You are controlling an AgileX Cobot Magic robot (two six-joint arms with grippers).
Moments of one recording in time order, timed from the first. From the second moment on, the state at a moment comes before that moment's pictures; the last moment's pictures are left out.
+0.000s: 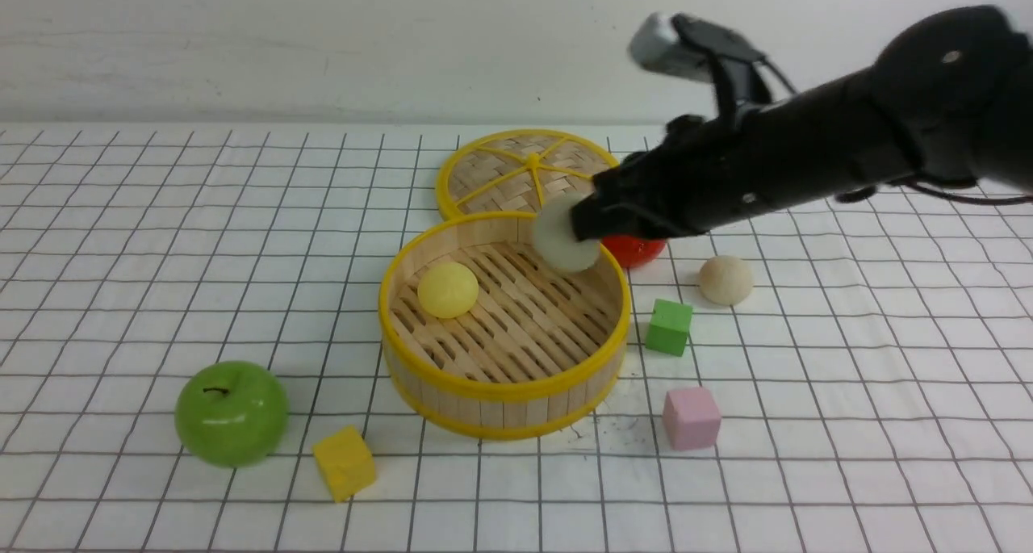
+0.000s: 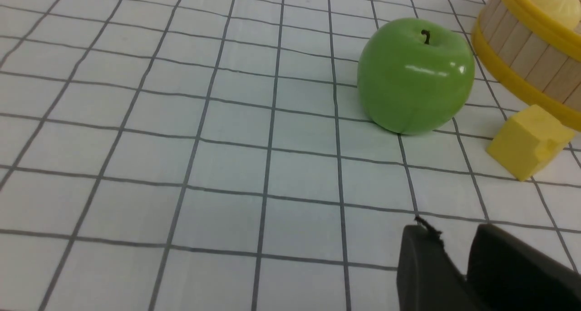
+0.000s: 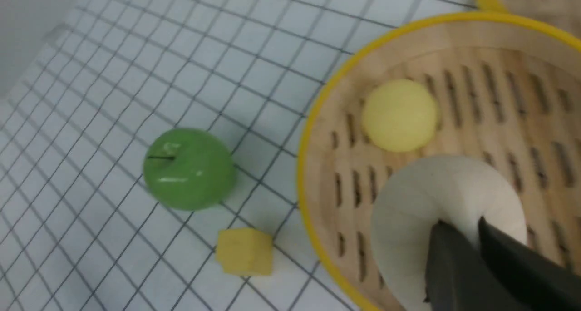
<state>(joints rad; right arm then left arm) 0.41 1.77 -1.39 0.97 0.63 -0.74 -0.13 -0.01 0.03 0.17 0.41 -0.36</state>
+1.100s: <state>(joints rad) 0.38 1.82 -1.39 0.90 0.57 -0.82 -0.13 -0.01 0.03 0.17 0.41 -0.36</state>
